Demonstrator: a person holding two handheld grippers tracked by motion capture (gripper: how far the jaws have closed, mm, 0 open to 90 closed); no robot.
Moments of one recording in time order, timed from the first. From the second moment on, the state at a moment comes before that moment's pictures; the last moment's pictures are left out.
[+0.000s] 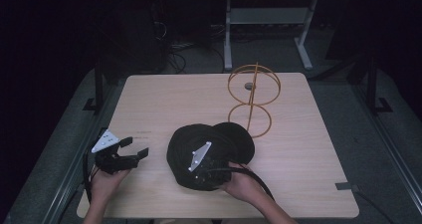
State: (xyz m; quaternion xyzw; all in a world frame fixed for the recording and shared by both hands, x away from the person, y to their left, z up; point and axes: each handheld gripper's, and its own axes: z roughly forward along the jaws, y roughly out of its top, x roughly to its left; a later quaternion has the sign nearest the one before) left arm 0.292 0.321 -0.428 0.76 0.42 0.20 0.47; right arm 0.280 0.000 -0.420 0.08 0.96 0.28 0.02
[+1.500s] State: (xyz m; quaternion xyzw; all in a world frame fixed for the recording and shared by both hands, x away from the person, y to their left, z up) left arm 0.282 0.227 -0.403 0.79 0.24 0.13 0.55; right arm 0.290 -0.051 -0.306 0.09 0.90 0.43 0.00
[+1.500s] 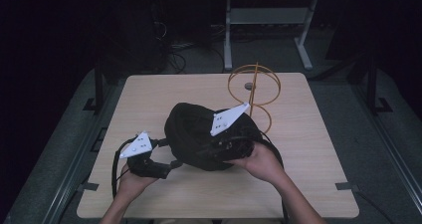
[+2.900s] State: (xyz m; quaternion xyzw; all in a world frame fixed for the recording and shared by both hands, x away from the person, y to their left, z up) left arm 0.289 0.221 -0.304 0.78 0.20 0.17 0.57; right arm 0.291 -0.088 -0.294 0.12 0.86 0.50 0.00
